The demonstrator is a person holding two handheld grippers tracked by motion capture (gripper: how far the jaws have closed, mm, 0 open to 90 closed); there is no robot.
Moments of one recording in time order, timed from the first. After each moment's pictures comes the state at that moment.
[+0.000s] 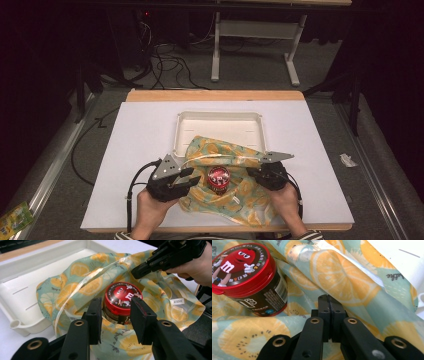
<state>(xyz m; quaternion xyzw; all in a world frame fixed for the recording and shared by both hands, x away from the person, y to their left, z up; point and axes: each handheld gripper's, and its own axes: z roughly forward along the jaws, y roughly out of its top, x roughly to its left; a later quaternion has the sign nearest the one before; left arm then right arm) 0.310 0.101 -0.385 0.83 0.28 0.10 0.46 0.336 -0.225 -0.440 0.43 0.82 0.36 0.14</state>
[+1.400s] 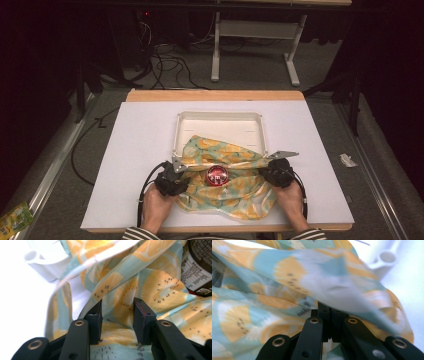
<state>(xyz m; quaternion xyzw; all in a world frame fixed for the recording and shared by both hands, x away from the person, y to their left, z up) 0.349 0.094 -0.462 0.86 0.39 0.17 0.29 0.353 -0.255 -0.468 0.50 0.80 0.31 0.15</state>
